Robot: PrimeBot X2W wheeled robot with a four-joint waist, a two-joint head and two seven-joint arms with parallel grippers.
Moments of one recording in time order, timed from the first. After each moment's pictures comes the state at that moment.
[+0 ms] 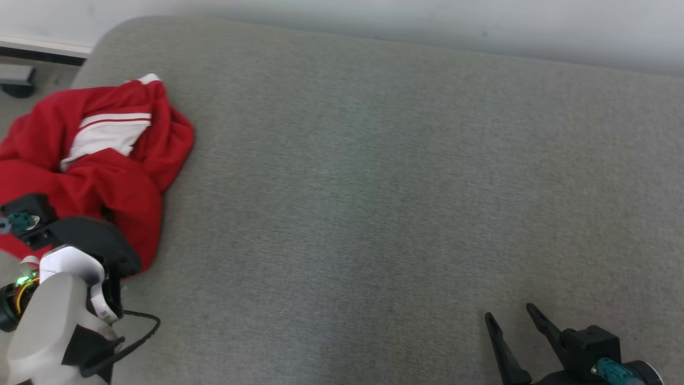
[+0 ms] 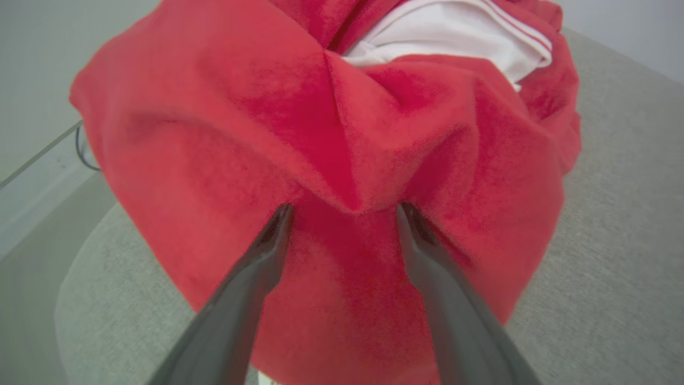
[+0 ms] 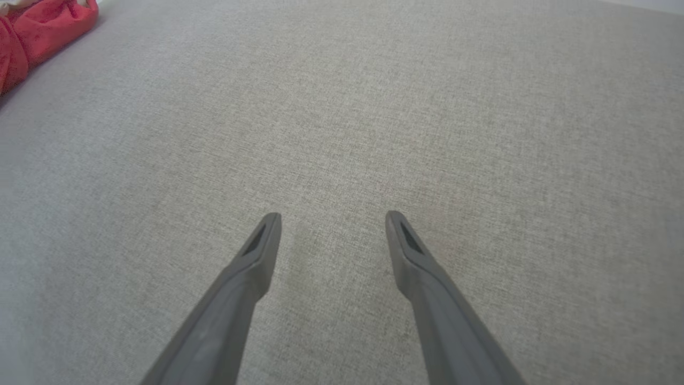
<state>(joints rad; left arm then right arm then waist) -0.75 0.23 0.00 0.96 -0.46 0.12 0.07 0.18 -0.10 0.05 -0.20 0.08 0.13 0.25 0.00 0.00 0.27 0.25</state>
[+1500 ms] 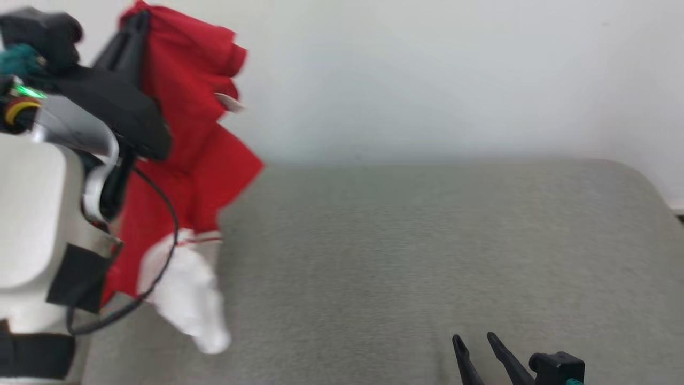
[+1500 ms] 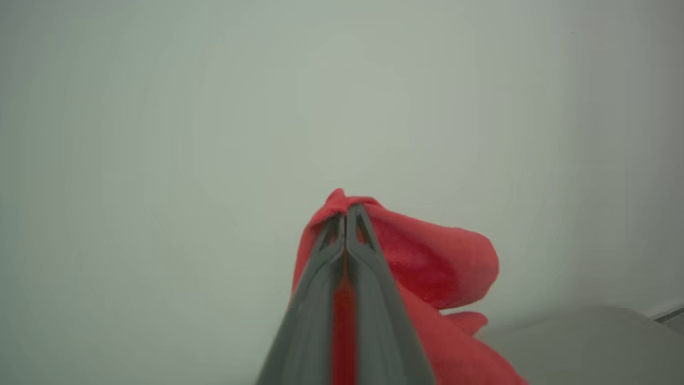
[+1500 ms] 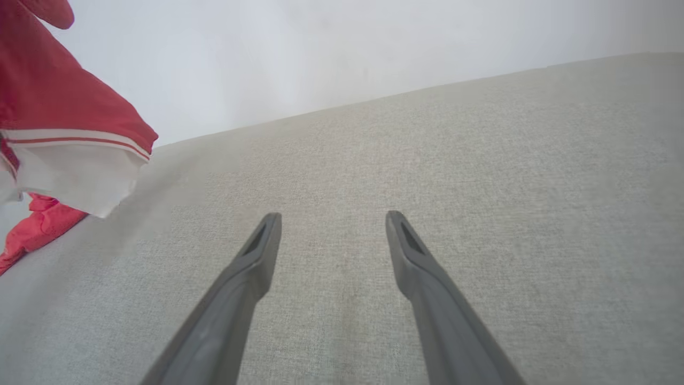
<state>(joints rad) -0.93 0.33 -0.25 0.45 -0.48 -0.12 0.15 0.08 -0.05 0.13 0.21 0.30 0.13 -0.03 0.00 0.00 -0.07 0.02</state>
